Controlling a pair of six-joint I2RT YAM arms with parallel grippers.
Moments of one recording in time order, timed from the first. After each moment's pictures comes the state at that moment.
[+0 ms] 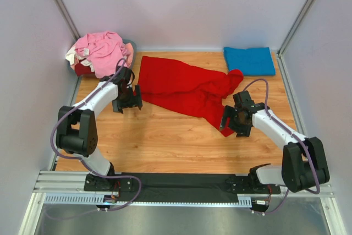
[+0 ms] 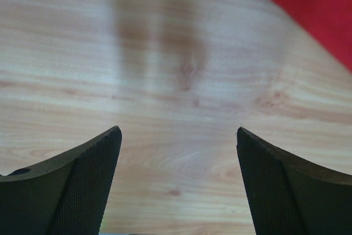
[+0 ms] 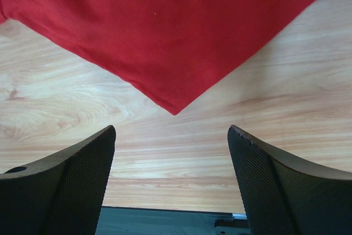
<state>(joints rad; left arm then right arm) -0.19 1.61 1.16 -0.80 -0.05 -0.40 0.25 1.29 0.77 -0.70 -0.05 0.59</state>
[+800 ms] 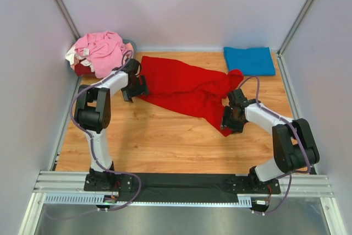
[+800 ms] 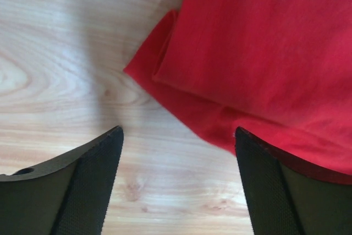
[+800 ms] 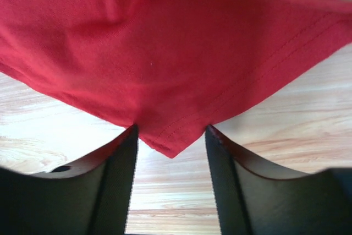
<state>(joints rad) -0.20 2.00 1.43 -0.64 -0.03 -0.51 0.29 1.50 0.80 -0.61 0.00 0.57</state>
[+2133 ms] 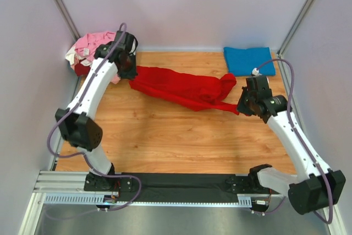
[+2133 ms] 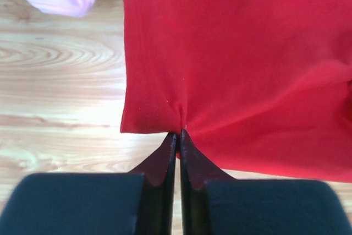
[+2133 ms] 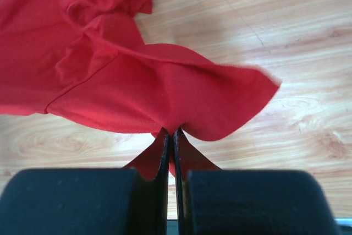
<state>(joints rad) -0.28 1.69 1.81 -1.10 -0.14 -0.30 0.28 1.10 1.07 -0.85 0.11 0.53</state>
